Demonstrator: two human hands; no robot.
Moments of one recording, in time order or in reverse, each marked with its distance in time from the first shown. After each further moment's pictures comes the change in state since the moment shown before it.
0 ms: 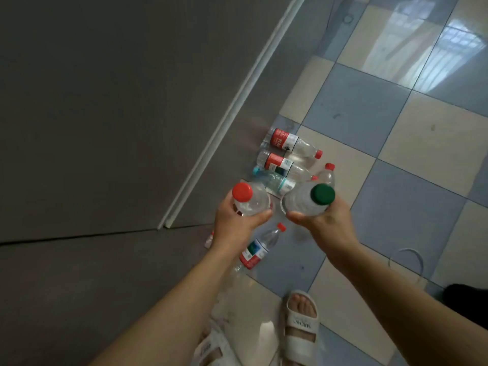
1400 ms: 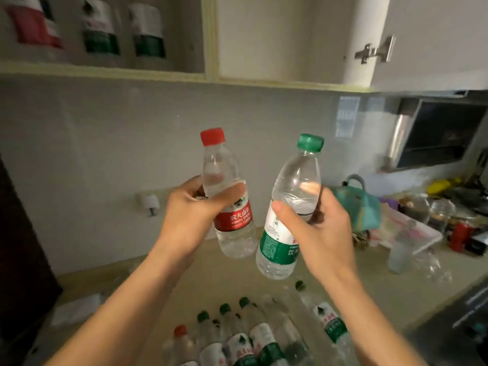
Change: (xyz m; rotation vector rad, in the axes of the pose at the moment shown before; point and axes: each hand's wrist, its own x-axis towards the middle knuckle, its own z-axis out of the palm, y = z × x) left_hand -0.544 0.606 -0.465 -0.412 0.684 0.851; right_hand -0.479 -0.773 0.078 0.138 -0.433 -1.170
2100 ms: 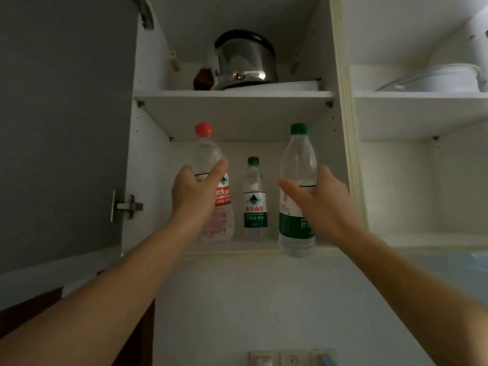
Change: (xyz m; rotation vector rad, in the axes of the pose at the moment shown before) left_hand 0.171 0.239 -0.226 0.303 0.601 0.491; right_hand 0.225 -0.213 0.247 -0.174 -0.084 -0.444
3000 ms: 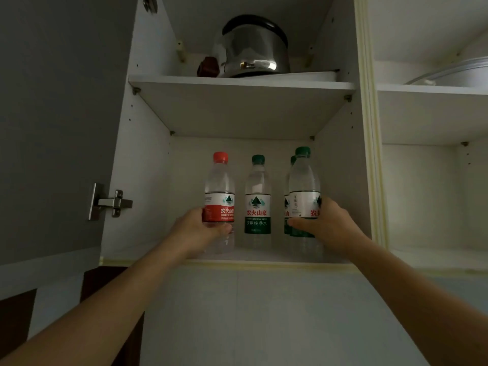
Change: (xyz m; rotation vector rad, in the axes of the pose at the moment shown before) left_hand 0.025 -0.087 0.005 0.379 -0.381 -0.123; right_hand 0.056 0.088 0.036 -0.027 -0.294 0.175
